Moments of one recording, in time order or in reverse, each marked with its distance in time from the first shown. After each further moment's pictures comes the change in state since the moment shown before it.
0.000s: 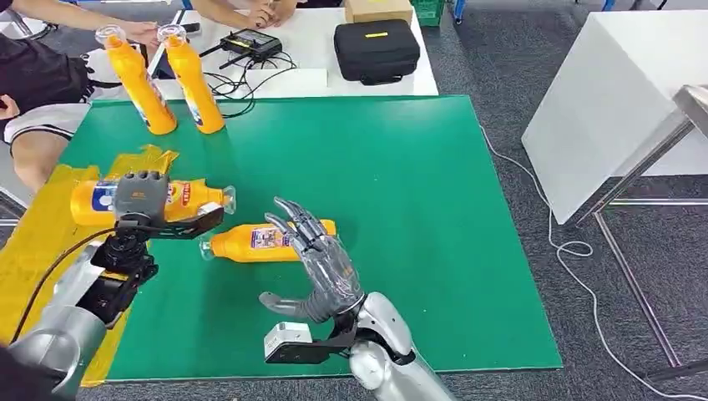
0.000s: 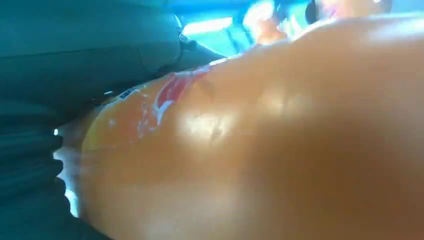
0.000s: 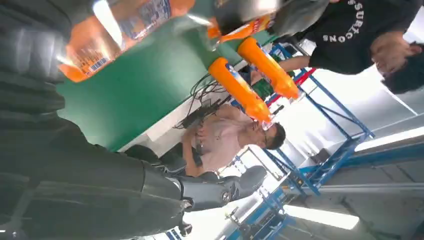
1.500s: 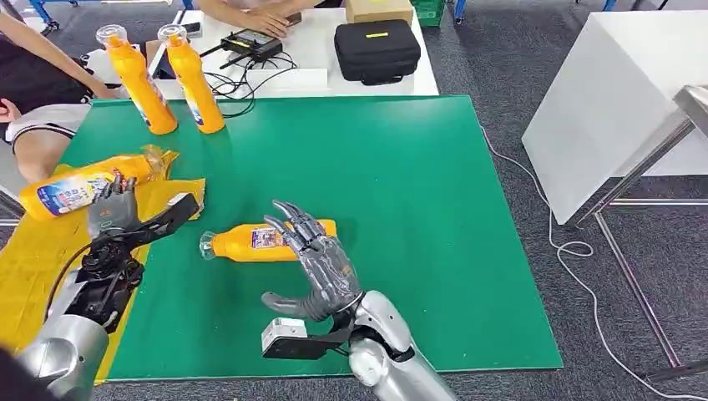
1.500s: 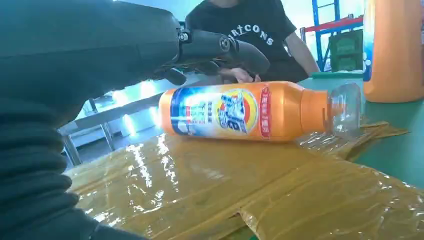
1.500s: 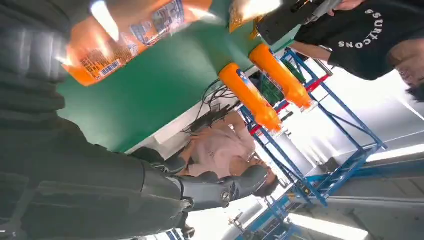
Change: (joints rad) left arm 0.042 -0.077 0.380 0.057 0.088 0.099 -0.085; right arm -0.019 0.002 -0.003 0.047 0.016 -0.007 0.026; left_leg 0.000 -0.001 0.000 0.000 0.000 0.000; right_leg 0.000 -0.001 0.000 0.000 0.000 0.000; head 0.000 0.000
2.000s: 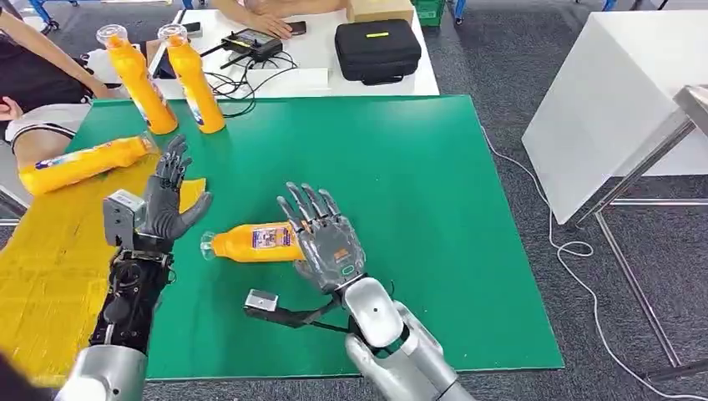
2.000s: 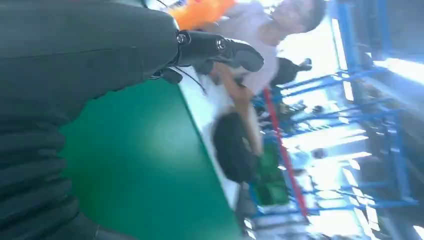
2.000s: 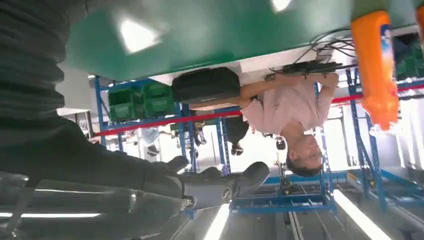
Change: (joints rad) left arm 0.204 -0.224 0.161 -0.456 1.091 -0.542 -0.836; right arm -0.097 0.001 0.013 0.060 0.701 -0.012 0.519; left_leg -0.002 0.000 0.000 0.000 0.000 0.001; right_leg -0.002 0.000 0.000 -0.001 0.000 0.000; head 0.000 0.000
